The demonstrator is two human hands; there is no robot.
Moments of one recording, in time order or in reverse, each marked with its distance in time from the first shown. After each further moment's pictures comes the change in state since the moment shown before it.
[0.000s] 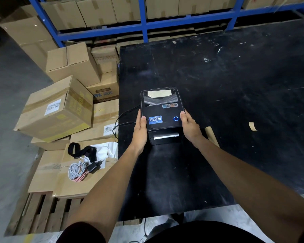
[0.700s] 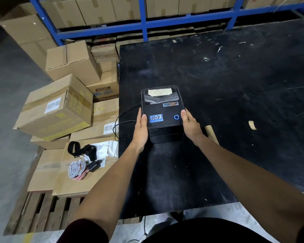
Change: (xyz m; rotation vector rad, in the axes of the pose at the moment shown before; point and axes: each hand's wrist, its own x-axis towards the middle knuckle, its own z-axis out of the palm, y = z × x) left_hand -0.004 0.003 -0.001 -0.012 -0.009 -0.030; right_hand -0.004 -0.005 -0.001 -0.020 0.003 0.020
